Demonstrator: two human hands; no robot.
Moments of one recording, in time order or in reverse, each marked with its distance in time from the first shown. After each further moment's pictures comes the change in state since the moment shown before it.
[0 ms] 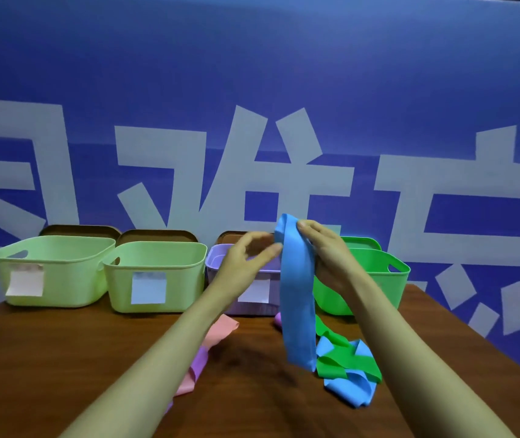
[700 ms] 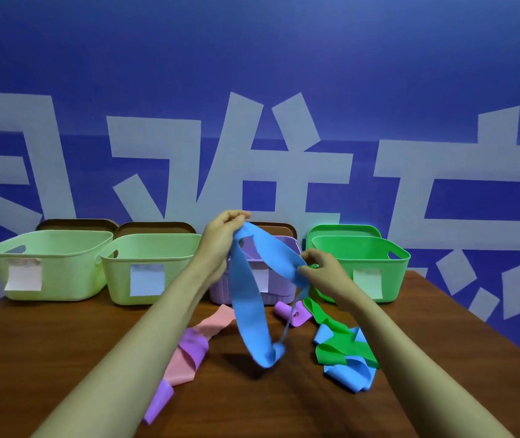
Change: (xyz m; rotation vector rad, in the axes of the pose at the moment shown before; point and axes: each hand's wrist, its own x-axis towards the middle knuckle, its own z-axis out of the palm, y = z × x) left_hand 0.023 0.015 -0.015 -0.125 0.193 -0.202; right_hand -0.002 0.063 -0.045 -0.811 0.089 -0.037
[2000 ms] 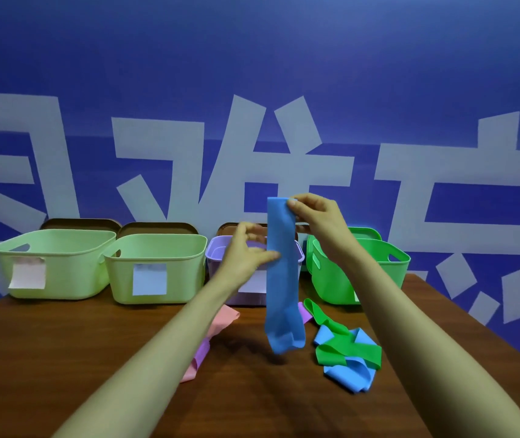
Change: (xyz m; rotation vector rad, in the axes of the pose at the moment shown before) left_hand -0.011 -0.031 0.014 0.234 -0.110 0.103; right_hand 0.015 -0.095 -0.023 0.485 0.008 -0.170
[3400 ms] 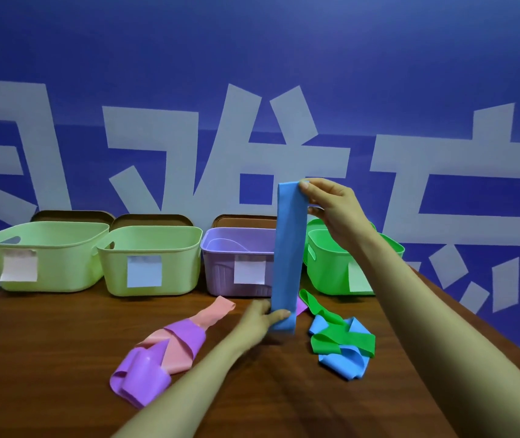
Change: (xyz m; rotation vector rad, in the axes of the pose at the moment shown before) left_hand -0.054 -0.108 0.040 0.063 -0.296 -0.312; right_hand -0.002 -0.008 -0.022 0.086 0.046 0.001
